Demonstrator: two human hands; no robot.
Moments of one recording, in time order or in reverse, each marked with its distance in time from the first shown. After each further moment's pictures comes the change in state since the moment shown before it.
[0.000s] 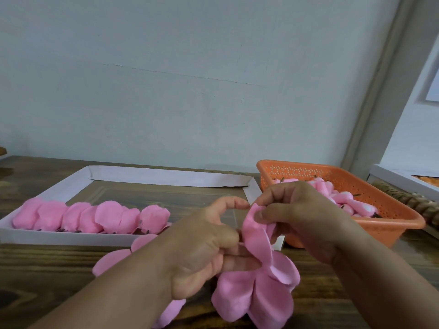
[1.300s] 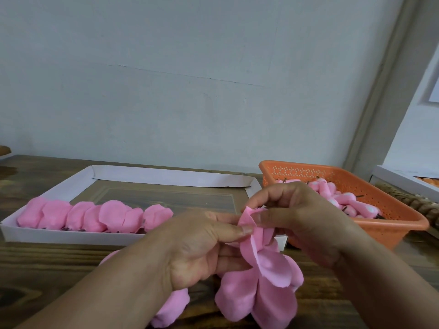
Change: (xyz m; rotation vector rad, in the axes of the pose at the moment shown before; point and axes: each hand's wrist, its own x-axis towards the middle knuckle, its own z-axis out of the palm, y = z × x) left_hand 0.001 0.006 -0.005 -0.009 0.058 -0.117; right_hand -0.004 -0.001 0.007 0.069 -0.156 -0.078
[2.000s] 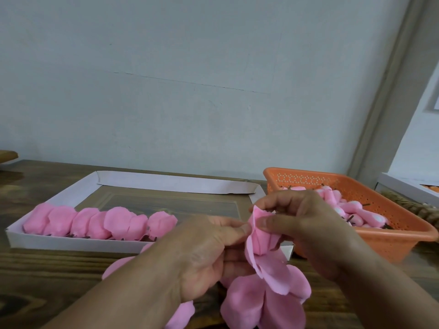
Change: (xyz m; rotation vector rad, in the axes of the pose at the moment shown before) left_hand 0.002 -0.003 0.002 -0.053 0.113 0.083; right_hand 0.003 0.001 0.003 -0.089 0.123 -0.067
